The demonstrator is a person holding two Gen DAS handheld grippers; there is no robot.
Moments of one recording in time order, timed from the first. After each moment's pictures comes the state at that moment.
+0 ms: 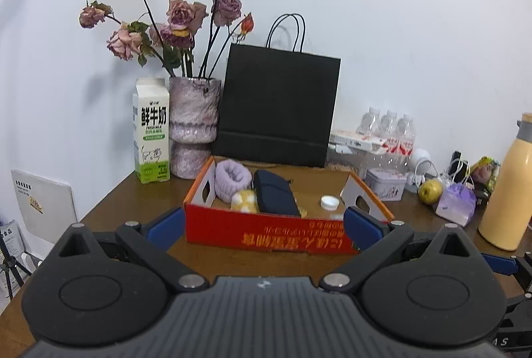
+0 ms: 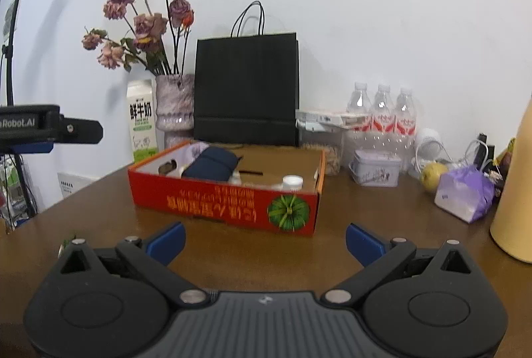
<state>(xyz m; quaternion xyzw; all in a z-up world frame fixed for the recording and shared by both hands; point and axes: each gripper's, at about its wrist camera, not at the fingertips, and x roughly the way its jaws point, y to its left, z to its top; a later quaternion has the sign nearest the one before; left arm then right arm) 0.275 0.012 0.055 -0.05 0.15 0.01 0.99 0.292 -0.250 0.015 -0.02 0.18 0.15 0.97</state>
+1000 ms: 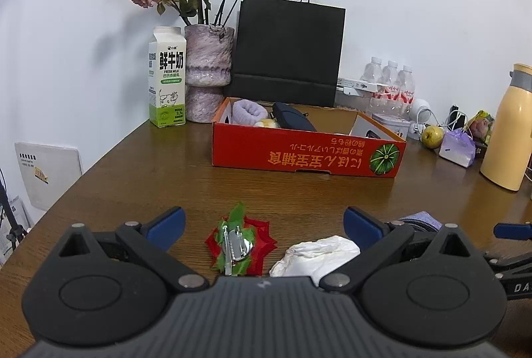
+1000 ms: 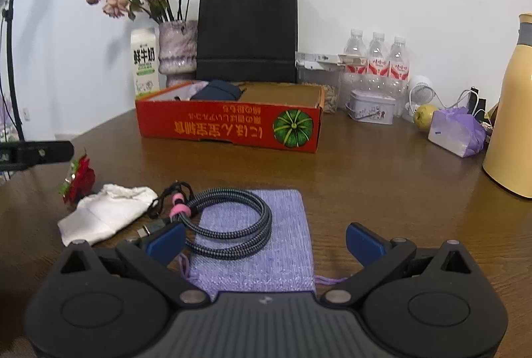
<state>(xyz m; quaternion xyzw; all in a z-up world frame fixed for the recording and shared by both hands) 0.225 0.048 -0.015 -0.04 0.19 -0.01 0.98 0.252 -0.245 -0.032 -0.04 0.25 0.14 0.96</state>
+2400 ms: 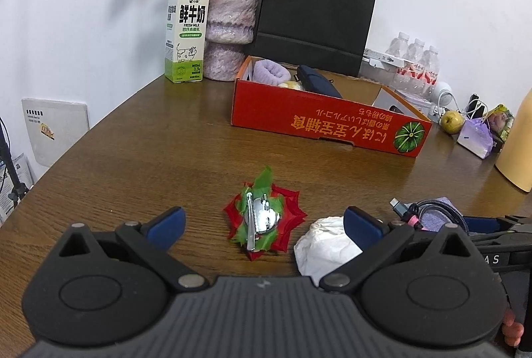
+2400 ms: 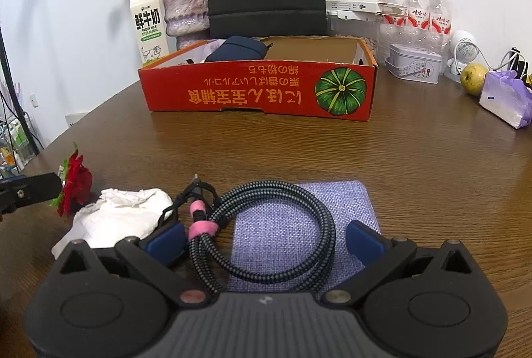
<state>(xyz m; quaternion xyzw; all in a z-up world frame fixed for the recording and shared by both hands) 0.246 0.066 -0.031 -0.08 0.26 0.02 0.96 0.316 -0.203 -0.043 -0.01 0.33 0.18 0.93</state>
